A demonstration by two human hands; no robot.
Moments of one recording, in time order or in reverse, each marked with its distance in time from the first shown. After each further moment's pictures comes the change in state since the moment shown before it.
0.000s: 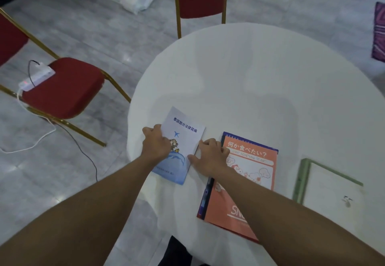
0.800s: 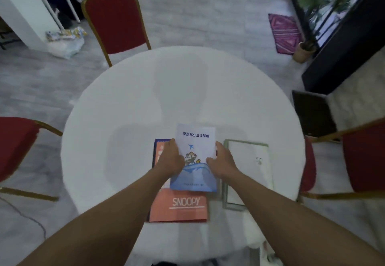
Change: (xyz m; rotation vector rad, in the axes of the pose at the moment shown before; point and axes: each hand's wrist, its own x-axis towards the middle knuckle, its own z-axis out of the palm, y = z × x) left_hand -0.123 0.156 0.106 0.084 -0.377 0.539; right_hand -0.133 0.177 -0.083 0.680 0.301 0.375
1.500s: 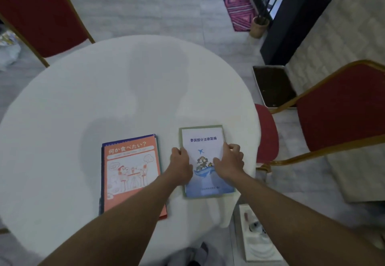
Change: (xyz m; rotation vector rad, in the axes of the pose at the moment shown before) left_hand -0.004 0.092 0.143 0.270 -0.280 0.062; right_hand -0.017 0.140 -0.084 -0.224 0.202 0.260
